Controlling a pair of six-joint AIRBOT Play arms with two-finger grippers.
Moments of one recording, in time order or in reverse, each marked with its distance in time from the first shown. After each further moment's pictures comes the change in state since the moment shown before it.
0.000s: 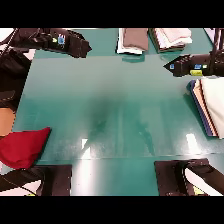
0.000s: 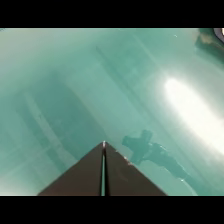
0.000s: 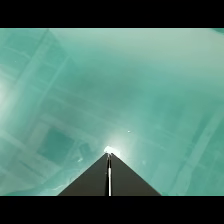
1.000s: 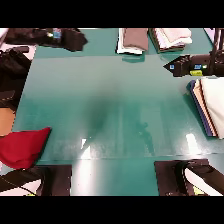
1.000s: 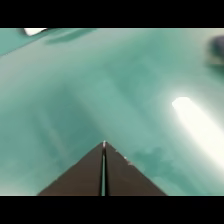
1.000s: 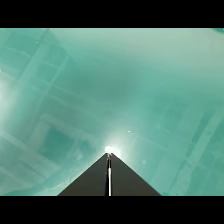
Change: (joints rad) left arm 0.071 0.026 -0.002 0.044 0.010 -0.037; right arm 0.001 0.000 0.000 -0.001 0.001 0.000
